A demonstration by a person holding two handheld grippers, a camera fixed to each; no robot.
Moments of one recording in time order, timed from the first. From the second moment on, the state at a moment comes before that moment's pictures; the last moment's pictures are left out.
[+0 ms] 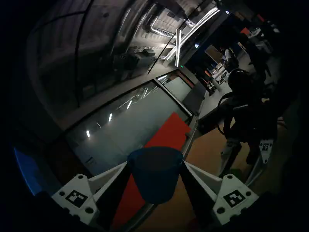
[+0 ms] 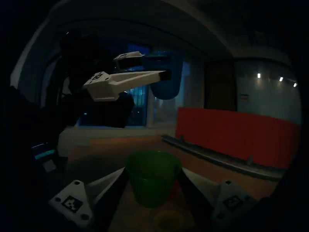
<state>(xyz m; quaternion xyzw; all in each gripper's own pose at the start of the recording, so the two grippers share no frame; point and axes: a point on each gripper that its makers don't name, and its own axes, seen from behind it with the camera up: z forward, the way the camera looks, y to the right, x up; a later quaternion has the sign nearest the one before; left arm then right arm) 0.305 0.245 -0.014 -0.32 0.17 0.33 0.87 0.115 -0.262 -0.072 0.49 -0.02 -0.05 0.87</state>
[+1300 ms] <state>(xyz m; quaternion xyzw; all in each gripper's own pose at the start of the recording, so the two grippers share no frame) 0.277 0.227 0.002 -0.39 0.03 0.03 0.92 0.119 -0.260 -0.070 0.49 -0.02 -0.06 0.87</state>
